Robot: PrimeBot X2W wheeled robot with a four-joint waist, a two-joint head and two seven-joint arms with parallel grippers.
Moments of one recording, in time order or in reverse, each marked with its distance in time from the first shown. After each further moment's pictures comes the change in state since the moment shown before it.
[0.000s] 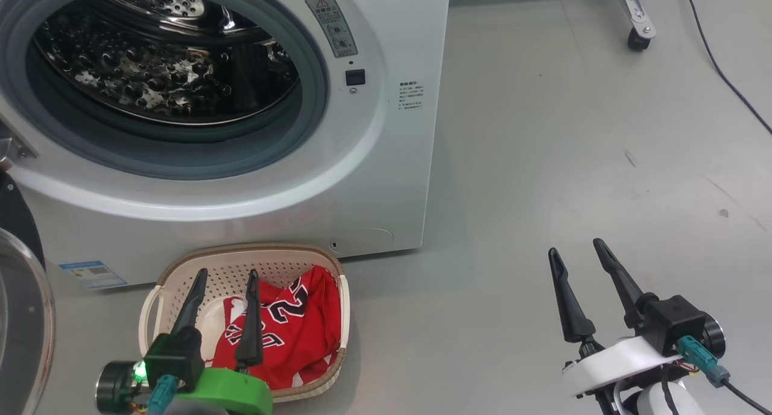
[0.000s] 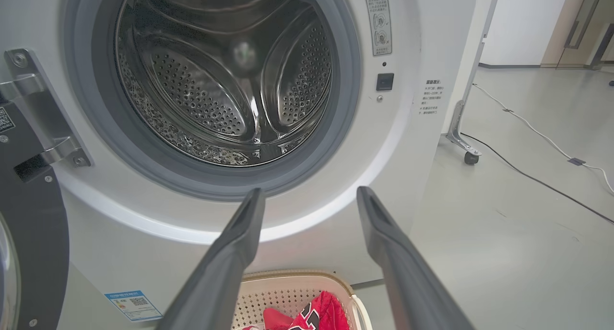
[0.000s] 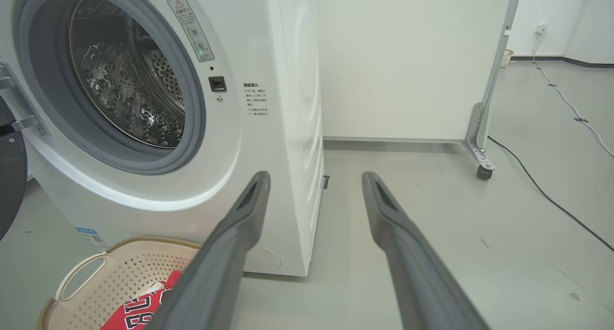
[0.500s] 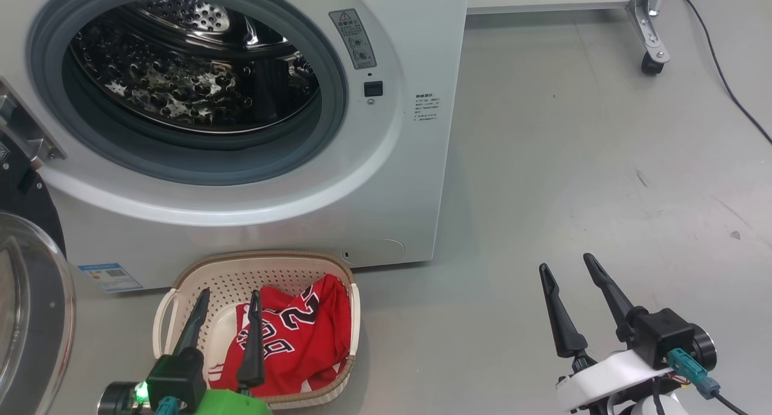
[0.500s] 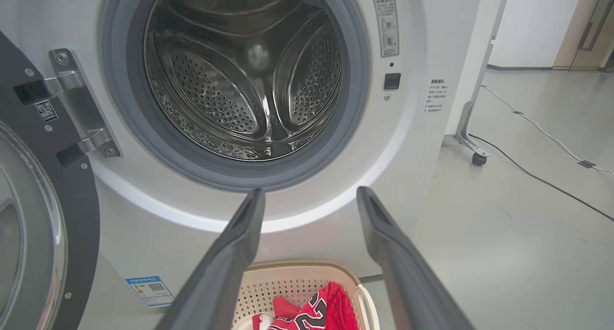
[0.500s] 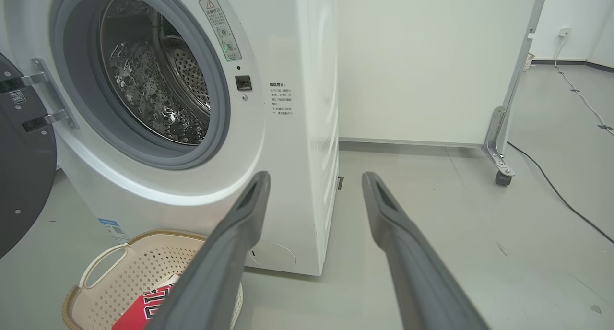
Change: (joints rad) left arm 0.076 0.006 -0.013 -0.035 0.007 0.008 0.000; right arm 0.036 0.007 0.019 0.000 -0.010 -0.007 0.000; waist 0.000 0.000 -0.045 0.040
